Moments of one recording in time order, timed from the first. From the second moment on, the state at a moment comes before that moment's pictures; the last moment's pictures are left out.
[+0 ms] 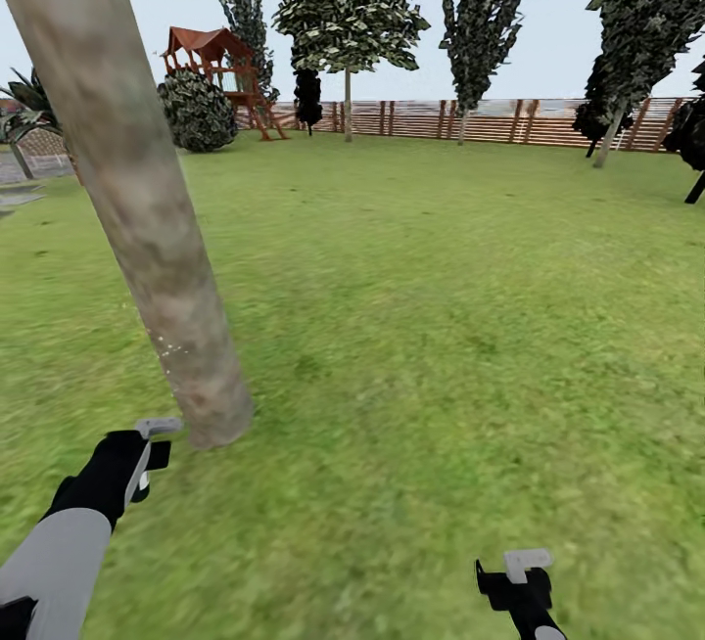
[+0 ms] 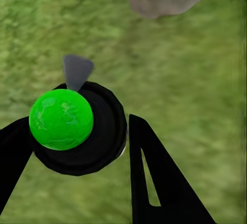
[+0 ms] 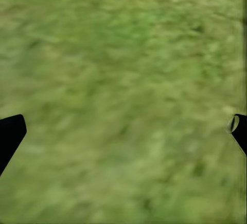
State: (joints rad) left arm -0.75 0.17 0.33 -0.63 -0.29 0.64 0.01; right arm -0.51 -0.07 0.12 -0.05 -0.01 -0.43 -0.14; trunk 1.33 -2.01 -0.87
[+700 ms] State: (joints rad) left arm -0.75 0.18 0.33 -0.64 -0.29 0.64 0.01; right arm -0.51 -0.07 0.12 -0.05 -0.01 -0.43 -0.14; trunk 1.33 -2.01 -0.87
